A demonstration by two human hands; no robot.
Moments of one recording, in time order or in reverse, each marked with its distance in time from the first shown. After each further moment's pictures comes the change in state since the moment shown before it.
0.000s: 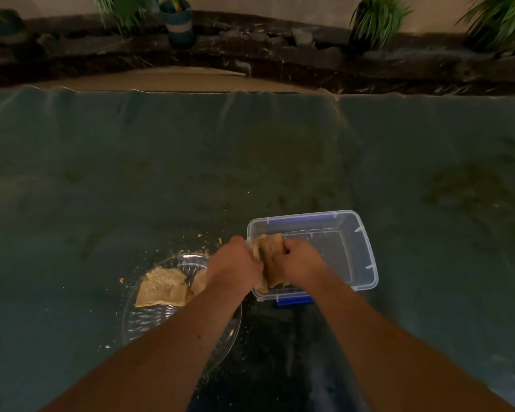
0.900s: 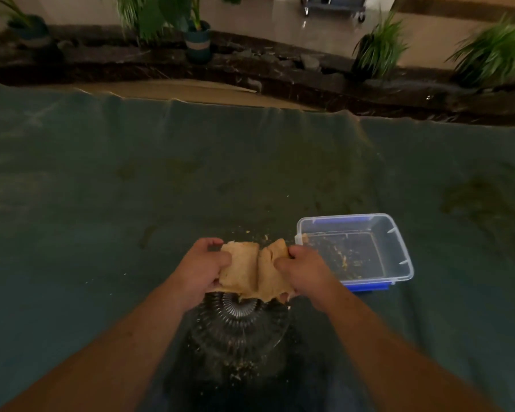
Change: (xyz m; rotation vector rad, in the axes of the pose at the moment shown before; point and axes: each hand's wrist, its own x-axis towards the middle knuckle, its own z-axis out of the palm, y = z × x) left_hand -0.009 -0.169 -0.103 -1.033 -0.250 -0.225; right_hand -0.085 -0.101 0.064 0.226 0.050 0.025
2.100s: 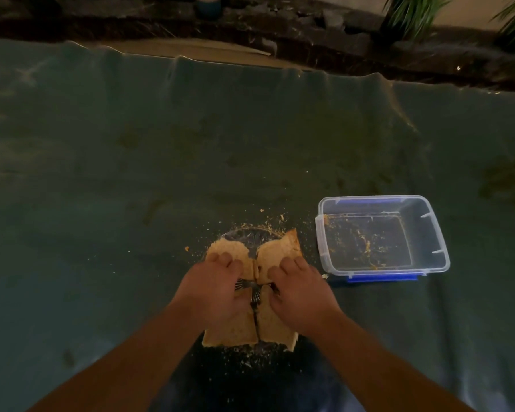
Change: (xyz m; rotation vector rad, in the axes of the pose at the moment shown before) left_hand 0.011 -0.070 -0.018 1.533 -0.144 0.599; right_hand 0.001 0.062 0.065 -0.865 -0.059 -0.628
